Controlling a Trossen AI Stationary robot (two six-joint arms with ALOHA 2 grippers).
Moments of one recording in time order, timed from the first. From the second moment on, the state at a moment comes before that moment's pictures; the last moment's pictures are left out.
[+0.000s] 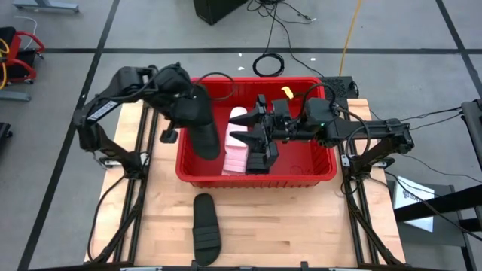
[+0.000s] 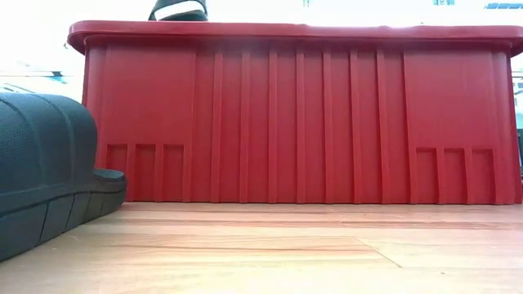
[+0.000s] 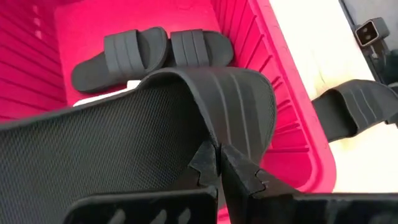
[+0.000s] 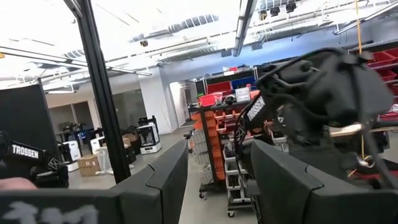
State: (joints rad) left arm 0.35 1.49 1.99 -1.57 0.31 0.53; right arm 0.08 1.53 1.64 0.19 -0.02 0.22
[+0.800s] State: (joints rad) left arm 0.41 1.57 1.58 -1.51 0.38 0.65; right arm 0.08 1.53 1.64 0.19 -0.02 0.22
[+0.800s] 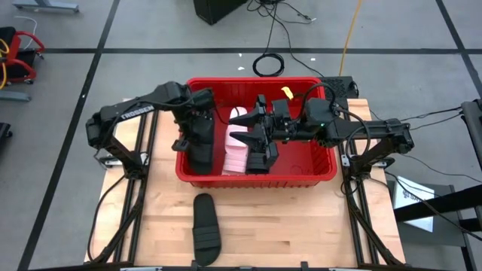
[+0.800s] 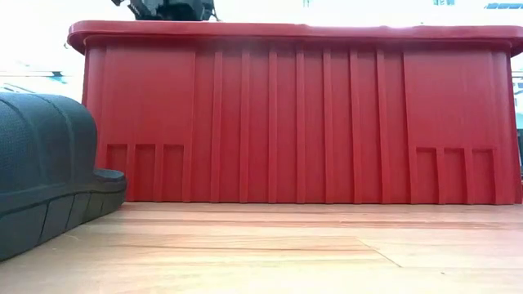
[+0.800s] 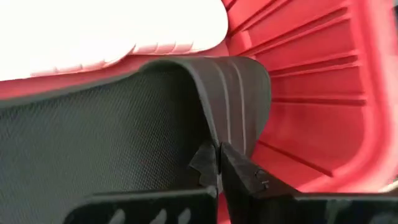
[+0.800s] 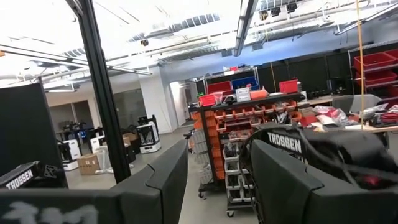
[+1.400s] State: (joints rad) left arm 0.41 1.57 1.28 -1.24 0.50 0.63; right arm 0.06 1.53 1.64 0.18 -0.02 0.21
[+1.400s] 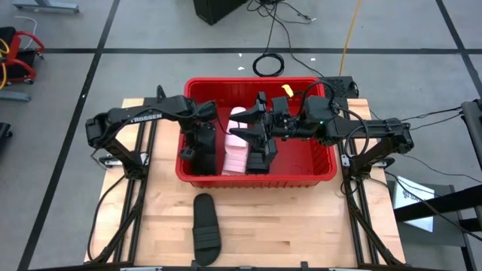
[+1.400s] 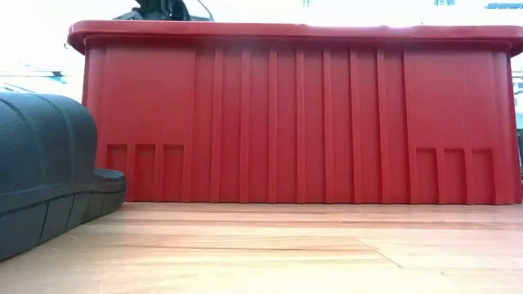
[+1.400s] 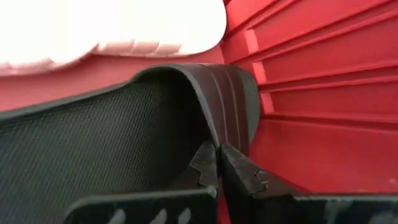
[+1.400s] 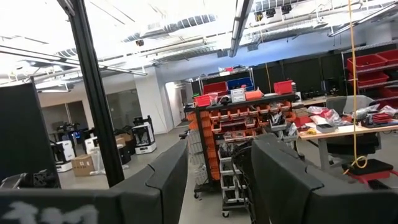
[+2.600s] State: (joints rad) left arm 0.40 1.57 1.11 -1.05 0.44 0.47; right arm 0.06 1.53 1.64 0.18 0.01 0.22
